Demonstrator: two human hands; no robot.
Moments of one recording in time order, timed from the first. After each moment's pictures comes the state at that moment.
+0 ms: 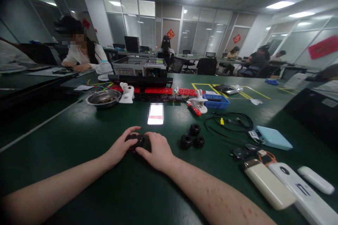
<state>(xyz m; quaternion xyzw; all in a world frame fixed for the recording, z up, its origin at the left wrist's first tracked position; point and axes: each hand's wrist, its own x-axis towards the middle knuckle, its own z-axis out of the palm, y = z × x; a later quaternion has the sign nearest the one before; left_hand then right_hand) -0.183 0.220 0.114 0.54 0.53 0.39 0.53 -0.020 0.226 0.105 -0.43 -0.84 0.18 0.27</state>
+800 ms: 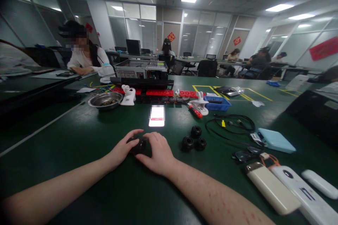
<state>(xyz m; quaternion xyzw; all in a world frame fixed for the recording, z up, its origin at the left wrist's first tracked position) -0.186 0.219 0.112 0.55 0.51 0.38 0.54 -0.020 0.221 0.109 -0.38 -0.85 0.18 0.33</state>
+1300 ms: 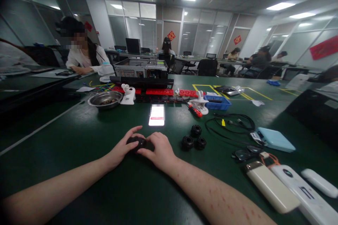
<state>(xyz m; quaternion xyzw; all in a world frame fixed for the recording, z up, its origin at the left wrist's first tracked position) -0.189 0.219 0.108 0.57 0.45 0.40 0.56 -0.019 0.229 0.105 -0.39 -0.84 0.18 0.32</state>
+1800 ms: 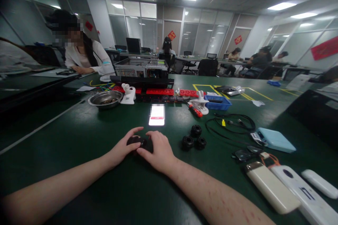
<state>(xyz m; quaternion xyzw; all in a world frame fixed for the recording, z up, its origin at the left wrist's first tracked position) -0.188 0.221 0.109 0.57 0.48 0.38 0.55 -0.019 0.224 0.107 -0.42 -0.83 0.18 0.31</state>
